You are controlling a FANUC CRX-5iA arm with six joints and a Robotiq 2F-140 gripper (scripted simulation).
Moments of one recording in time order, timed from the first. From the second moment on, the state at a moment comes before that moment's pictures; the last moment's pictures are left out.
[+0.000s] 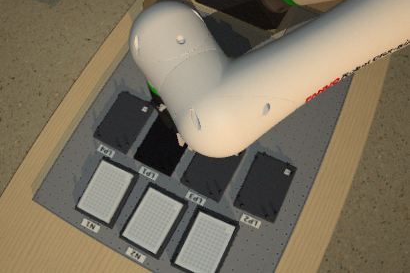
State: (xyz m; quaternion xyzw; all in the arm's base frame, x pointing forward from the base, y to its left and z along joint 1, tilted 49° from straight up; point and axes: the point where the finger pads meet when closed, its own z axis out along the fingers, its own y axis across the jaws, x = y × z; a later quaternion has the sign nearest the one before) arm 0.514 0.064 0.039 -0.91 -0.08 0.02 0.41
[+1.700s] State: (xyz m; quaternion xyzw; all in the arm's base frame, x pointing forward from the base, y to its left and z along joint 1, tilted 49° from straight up) arm 0.531 -0.019 -0.058 -0.91 -0.08 0.02 0.41
